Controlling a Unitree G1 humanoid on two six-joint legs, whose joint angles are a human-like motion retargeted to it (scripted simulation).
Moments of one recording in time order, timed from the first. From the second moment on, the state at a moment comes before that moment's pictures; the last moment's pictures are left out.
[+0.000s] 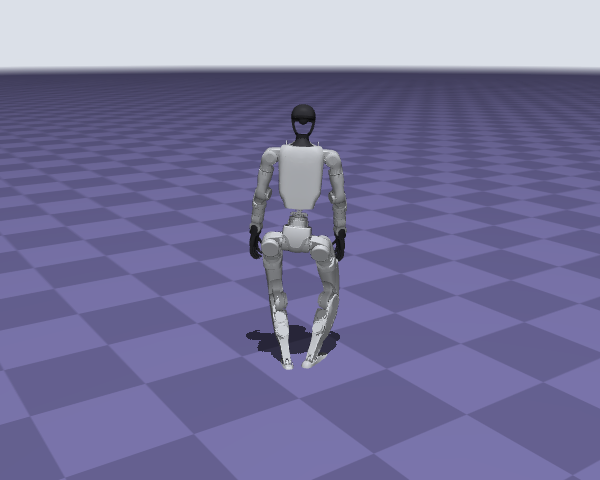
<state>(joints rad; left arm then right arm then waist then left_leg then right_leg) -0.25 0.21 -0.27 1.38 -0.04 -0.05 -0.02 -0.23 -0.21 0.40 1.29 0.08 -0.05 0.00 0.03 -0.06 0.02 -0.32 -0.08 0.30 0.70 -0.62 0.09 -0.45 -0.32 -0.39 1.01 -0.76 -0.01</state>
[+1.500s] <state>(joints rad) -0.20 0.16 -0.16 1.33 -0.09 -0.07 -0.08 -0.10 -0.23 0.36 1.14 0.00 -0.04 0.15 0.09 0.04 0.10 -0.47 0.02 -0.02 1.04 -0.73 0.04 -0.24 -0.02 -0.31 0.76 -0.73 -0.05</state>
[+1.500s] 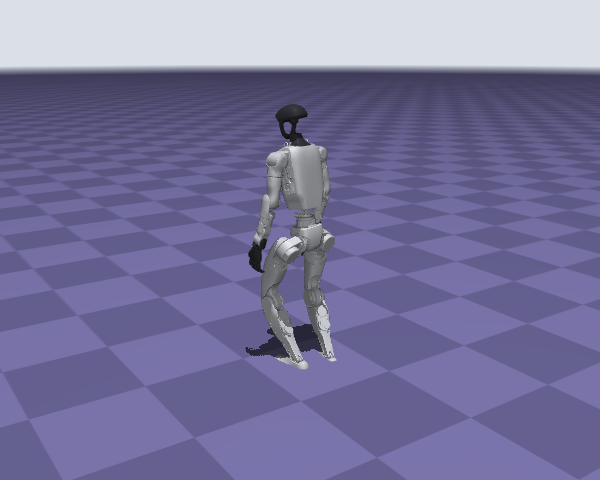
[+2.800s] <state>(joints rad) -0.21 0.17 -0.19 1.37 -0.11 -0.04 -0.04 -0.12 -0.24 0.35 1.19 0.11 -0.04 0.02 0.11 0.00 0.10 -0.55 -0.02 0.09 0.88 -0.64 0.04 -0.21 0.02 -0.20 0.75 -0.73 -0.06</state>
